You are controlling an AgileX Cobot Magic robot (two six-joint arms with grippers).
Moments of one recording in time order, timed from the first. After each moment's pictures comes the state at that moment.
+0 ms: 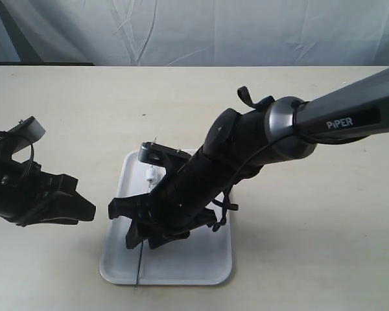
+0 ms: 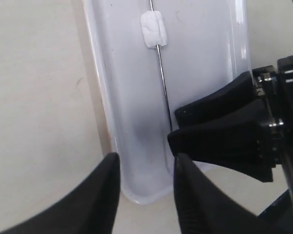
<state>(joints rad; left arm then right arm) -0.04 1.46 -0.56 -1.02 0.83 0.82 0.79 2.04 -1.12 1.07 0.62 -0.39</state>
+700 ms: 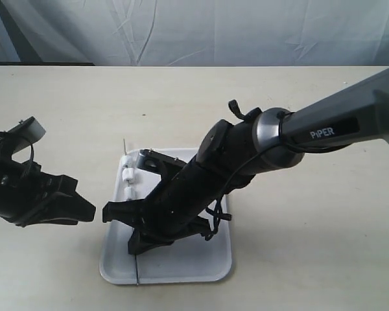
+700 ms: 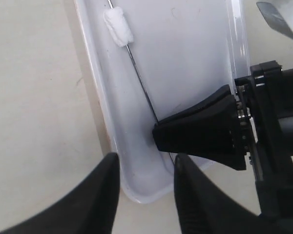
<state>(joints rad) -0.04 1.46 -0.56 -1.01 0.83 0.83 0.82 2.08 -1.12 1.13 0.58 -0.38</state>
